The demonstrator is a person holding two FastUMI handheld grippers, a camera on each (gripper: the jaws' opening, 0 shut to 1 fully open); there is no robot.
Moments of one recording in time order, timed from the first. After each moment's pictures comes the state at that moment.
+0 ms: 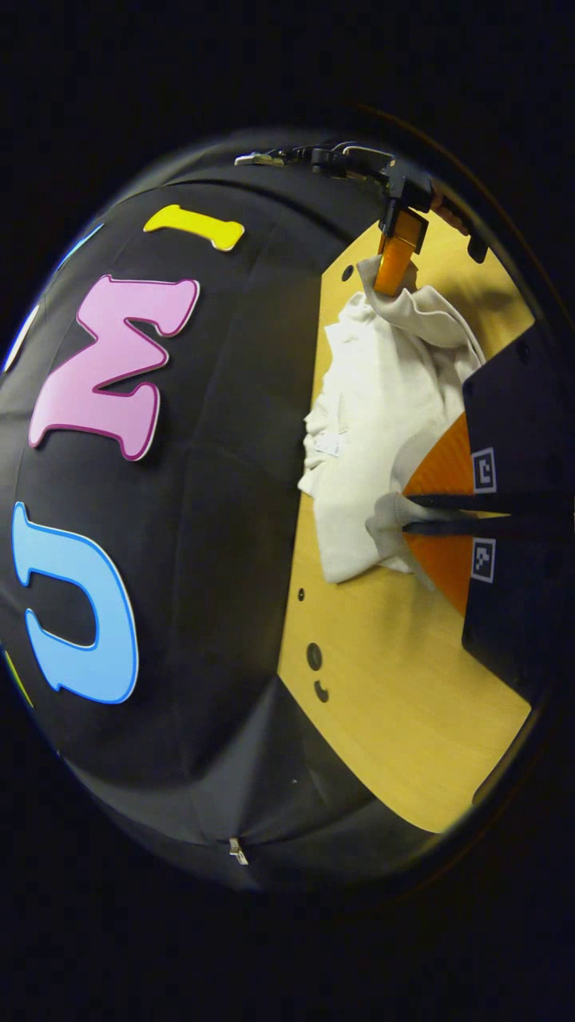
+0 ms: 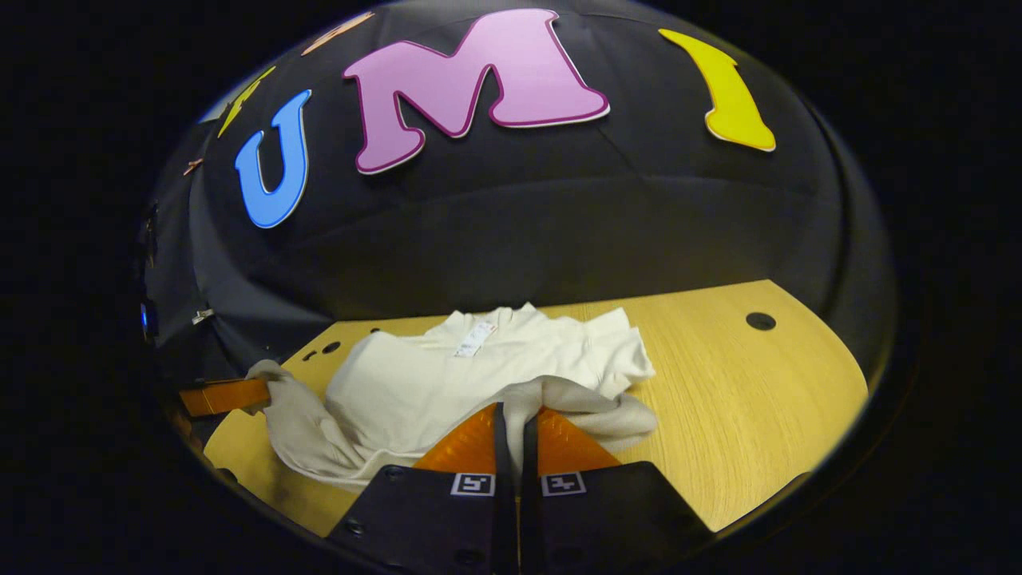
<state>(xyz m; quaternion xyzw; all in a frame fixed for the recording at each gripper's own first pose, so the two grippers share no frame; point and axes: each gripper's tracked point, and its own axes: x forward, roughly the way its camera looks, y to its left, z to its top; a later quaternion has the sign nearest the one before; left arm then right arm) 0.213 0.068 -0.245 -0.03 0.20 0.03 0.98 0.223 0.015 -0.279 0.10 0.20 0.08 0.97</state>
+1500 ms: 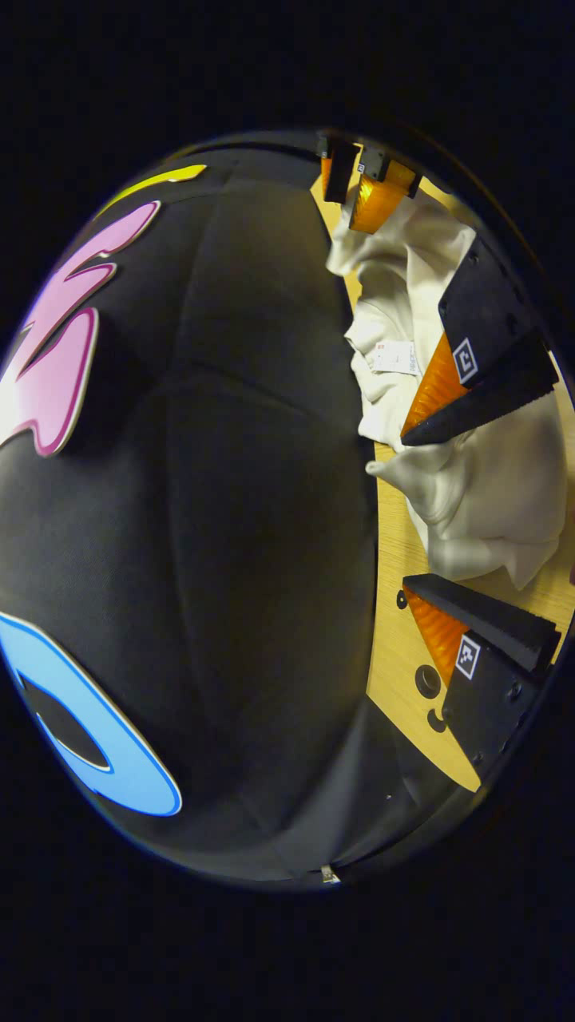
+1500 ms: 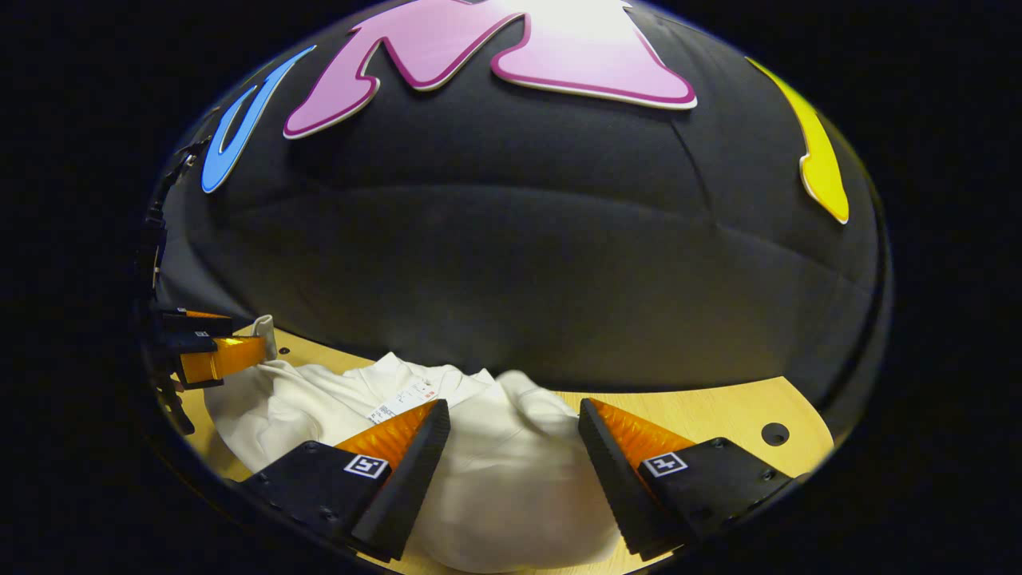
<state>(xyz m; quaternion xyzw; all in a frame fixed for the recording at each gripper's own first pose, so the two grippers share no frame) 0.419 0.101 -0.254 0.07 0.16 0.07 0.98 0.382 -0.005 -0.296 0.00 0.15 0.04 0.99</state>
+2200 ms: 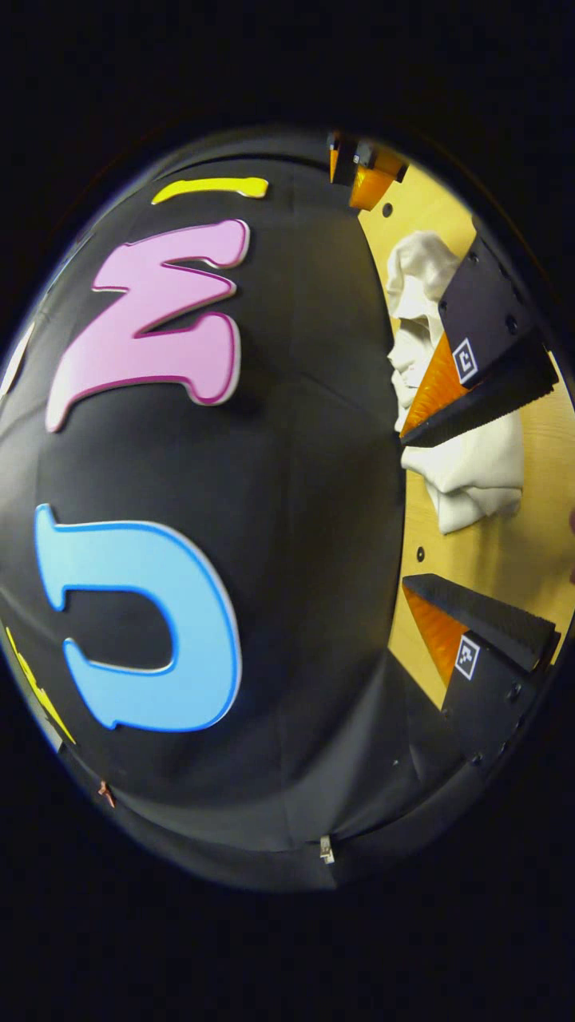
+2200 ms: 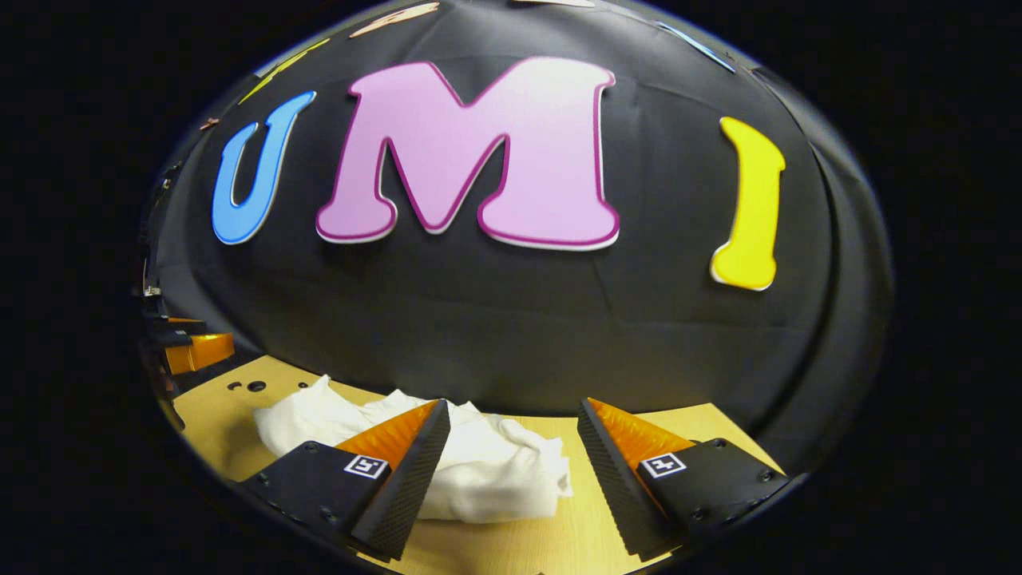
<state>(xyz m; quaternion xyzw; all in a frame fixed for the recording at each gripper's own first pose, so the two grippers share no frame) 0.297 0.126 -0.134 0.04 0.06 0.07 0.99 0.266 -0.024 -0.160 -0.01 0.08 -0.01 1.00</state>
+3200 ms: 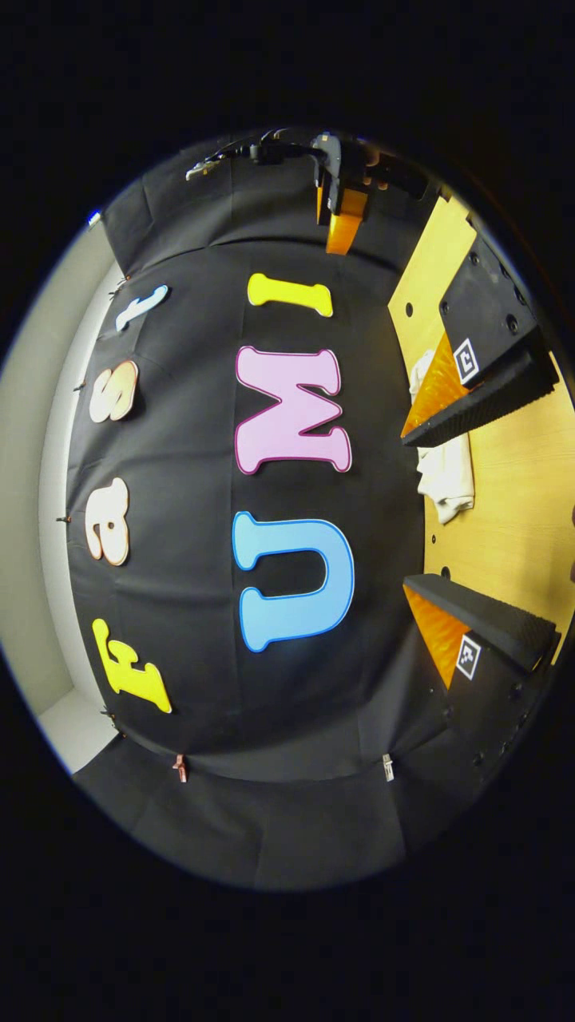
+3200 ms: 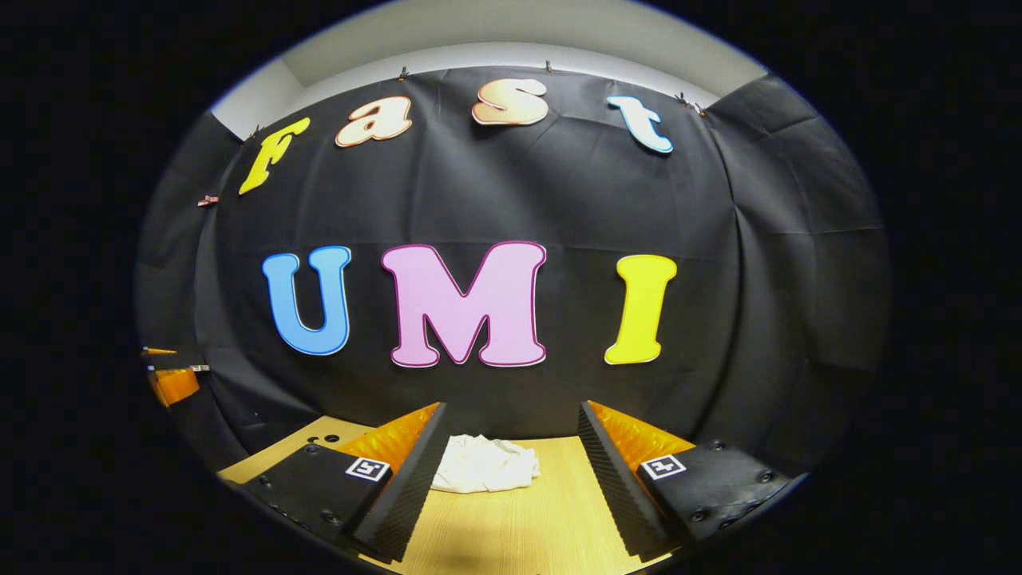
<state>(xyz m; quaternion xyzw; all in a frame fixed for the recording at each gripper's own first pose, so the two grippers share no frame) -0.036 0.080 0.026 0.06 0.00 0.02 1.00 0.004 -0.037 0.047 0.03 0.00 -0.03 1.00</state>
